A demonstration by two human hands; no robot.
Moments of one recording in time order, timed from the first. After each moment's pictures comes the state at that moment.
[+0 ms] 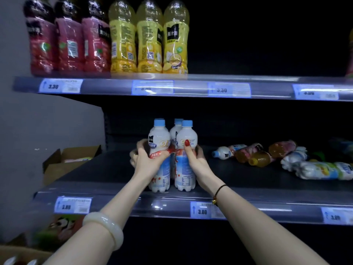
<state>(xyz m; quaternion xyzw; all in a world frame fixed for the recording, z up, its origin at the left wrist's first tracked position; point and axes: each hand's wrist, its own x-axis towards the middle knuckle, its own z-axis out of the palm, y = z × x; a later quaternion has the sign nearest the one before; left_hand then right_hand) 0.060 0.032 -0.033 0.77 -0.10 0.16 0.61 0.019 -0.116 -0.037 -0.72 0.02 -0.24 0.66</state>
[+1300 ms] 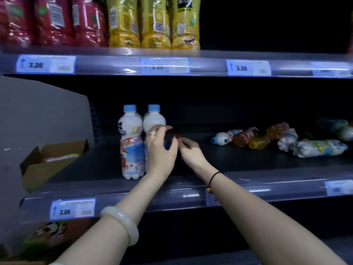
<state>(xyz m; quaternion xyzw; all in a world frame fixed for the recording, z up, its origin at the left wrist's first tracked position) 0.070 0.027 -0.042 0.70 -0.30 0.37 0.53 0.050 -0.074 -0.045 -0.75 0.01 -0.29 0.60</state>
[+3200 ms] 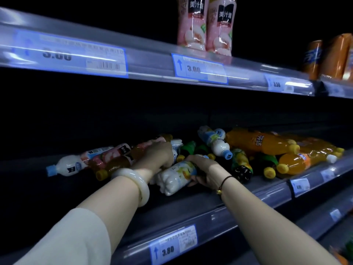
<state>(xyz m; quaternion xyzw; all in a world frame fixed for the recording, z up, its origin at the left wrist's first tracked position) 0.005 -0.489 0.003 0.92 -0.39 0.08 0.05 -0.098 -0.579 -0.028 -0.65 0.45 -0.12 0.60</state>
